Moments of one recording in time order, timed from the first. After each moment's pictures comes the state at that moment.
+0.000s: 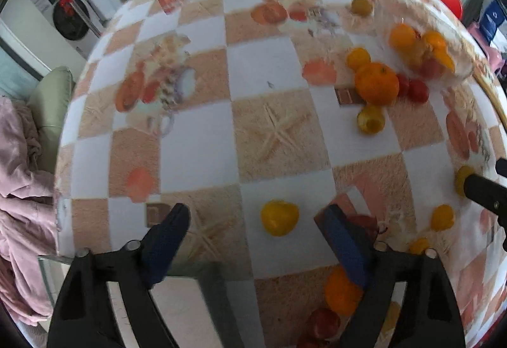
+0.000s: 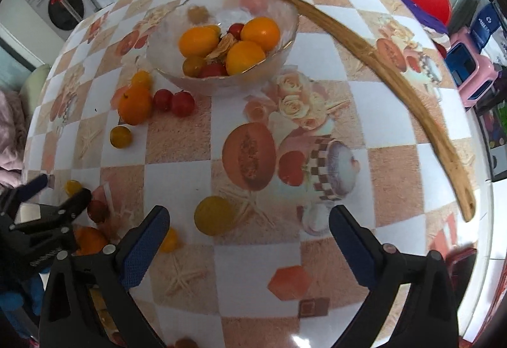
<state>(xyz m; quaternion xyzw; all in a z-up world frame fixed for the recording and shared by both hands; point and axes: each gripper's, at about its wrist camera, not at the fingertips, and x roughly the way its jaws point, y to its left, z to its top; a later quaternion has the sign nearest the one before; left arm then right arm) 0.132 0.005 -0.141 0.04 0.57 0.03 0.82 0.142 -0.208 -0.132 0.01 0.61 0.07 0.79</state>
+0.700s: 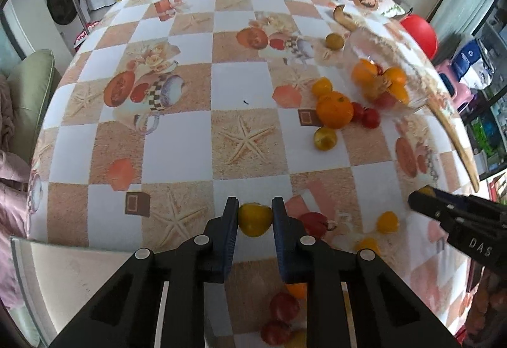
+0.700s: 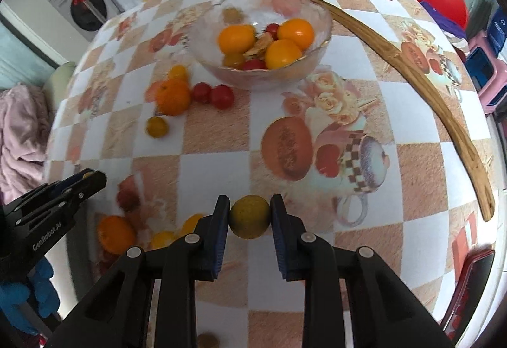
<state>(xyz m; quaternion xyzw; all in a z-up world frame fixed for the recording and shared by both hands) 0.106 0.014 -0.113 -0.06 0.54 -0.03 0.84 0.120 -0.191 -0.119 0.04 0.59 0.12 0.80</state>
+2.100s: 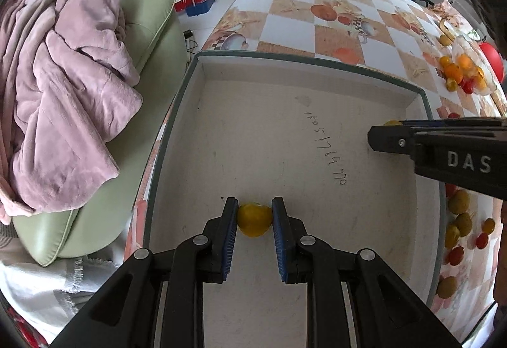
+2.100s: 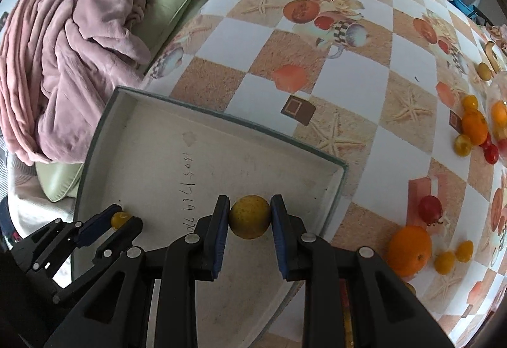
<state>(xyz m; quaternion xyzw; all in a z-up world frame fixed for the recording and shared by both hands) -0.053 0.152 -0.131 -0.07 0.57 0.15 0.81 0.053 0.057 -0.131 -0.11 0.61 0.30 0.72</state>
